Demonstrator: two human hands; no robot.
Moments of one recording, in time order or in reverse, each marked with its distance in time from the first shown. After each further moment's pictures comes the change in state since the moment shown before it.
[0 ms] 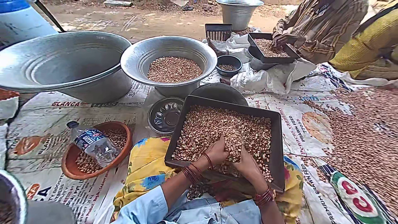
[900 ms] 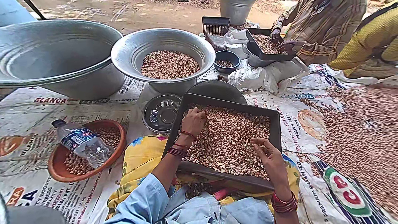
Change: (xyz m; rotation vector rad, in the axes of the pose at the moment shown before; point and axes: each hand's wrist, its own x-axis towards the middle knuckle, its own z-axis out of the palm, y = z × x) left_hand 0.037 -0.054 -0.078 0.334 0.642 0.052; right_hand -0.015 0.036 -0.036 0.527 0.470 -0.372
